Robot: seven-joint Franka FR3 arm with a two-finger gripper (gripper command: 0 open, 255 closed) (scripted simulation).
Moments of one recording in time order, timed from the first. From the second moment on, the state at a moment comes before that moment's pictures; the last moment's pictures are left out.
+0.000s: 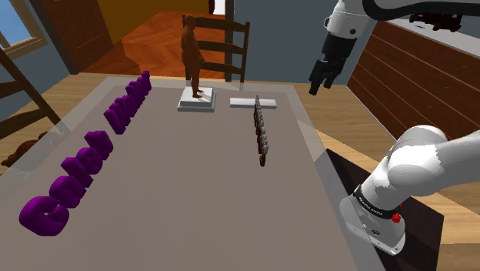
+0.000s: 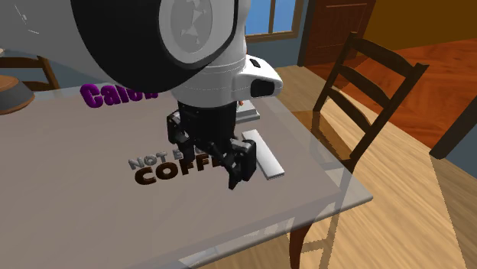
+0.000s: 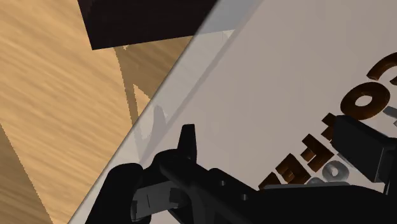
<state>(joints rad) 0.02 -0.79 -0.02 -2.43 0.06 1.64 0.06</state>
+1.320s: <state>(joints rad) 0.12 -0.10 -0.13 -2.13 0.02 2.02 -0.48</state>
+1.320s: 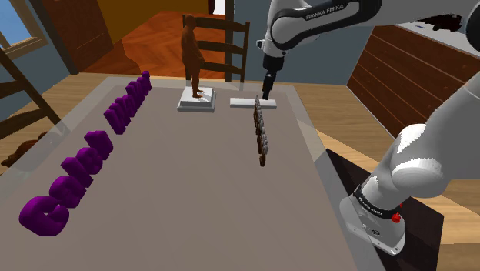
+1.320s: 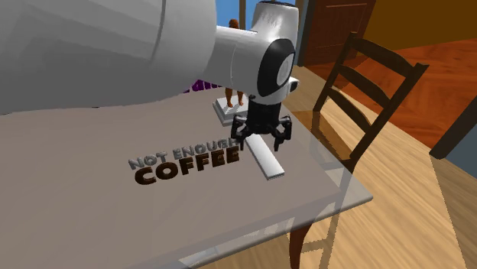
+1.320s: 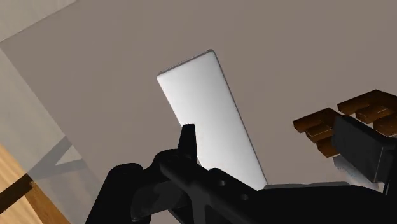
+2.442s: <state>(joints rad) 0.14 0.15 -0.12 -2.01 0.04 2.15 -0.63</state>
